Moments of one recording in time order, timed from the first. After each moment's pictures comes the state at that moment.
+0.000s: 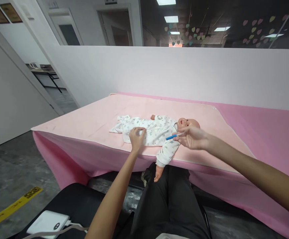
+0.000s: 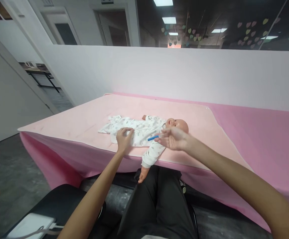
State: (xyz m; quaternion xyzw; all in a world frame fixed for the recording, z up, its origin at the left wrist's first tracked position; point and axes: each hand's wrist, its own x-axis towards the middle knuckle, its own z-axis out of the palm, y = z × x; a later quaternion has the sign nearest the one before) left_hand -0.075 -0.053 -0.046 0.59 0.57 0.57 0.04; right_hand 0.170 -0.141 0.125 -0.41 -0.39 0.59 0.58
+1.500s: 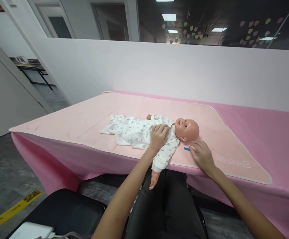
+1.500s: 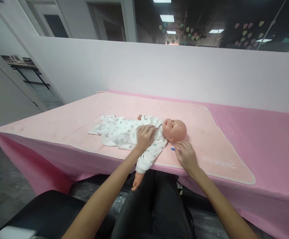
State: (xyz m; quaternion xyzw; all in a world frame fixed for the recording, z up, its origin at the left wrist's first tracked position) left_hand 0.024 -0.043 -0.040 0.78 0.37 0.46 -0.21; right_hand 0.229 -0.140 -0.047 -0.48 -0.76 -0.14 0.42
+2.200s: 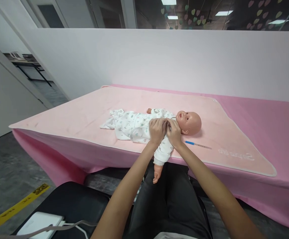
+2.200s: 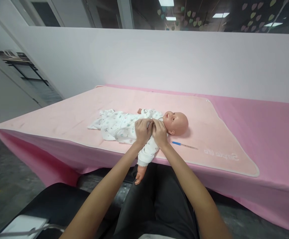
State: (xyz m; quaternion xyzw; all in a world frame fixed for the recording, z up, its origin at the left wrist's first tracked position) left_hand 0.025 -0.042 -0.043 0.72 0.41 0.53 -0.17; right_hand 0.121 -0.052 -0.052 -0.44 -0.69 -0.07 0.57
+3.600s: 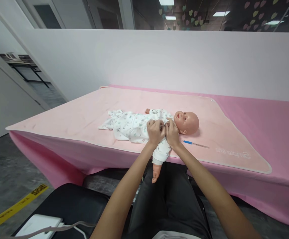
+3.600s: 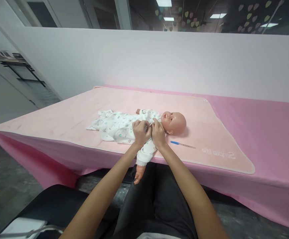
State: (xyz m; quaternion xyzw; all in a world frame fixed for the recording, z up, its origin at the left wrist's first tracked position) left_hand 0.024 -0.048 -0.043 0.71 0.45 0.53 -0.12; right_hand 0.121 -0.053 -0.058 -0.50 -0.66 -0.05 0.56
